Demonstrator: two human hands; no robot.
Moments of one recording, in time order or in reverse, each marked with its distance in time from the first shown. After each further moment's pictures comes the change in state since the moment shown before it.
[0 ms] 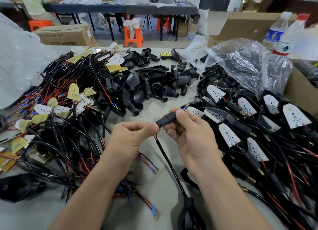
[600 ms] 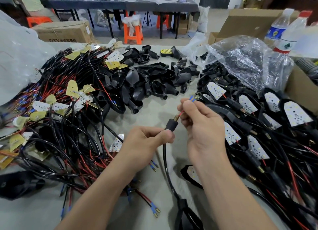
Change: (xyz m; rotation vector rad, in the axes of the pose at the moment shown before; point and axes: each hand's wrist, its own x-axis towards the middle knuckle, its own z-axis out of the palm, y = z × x) left_hand -0.010 0.000 0.022 0.211 -0.165 -0.083; right_hand 0.012 -0.005 -0.005 -0.077 0.160 -0.195
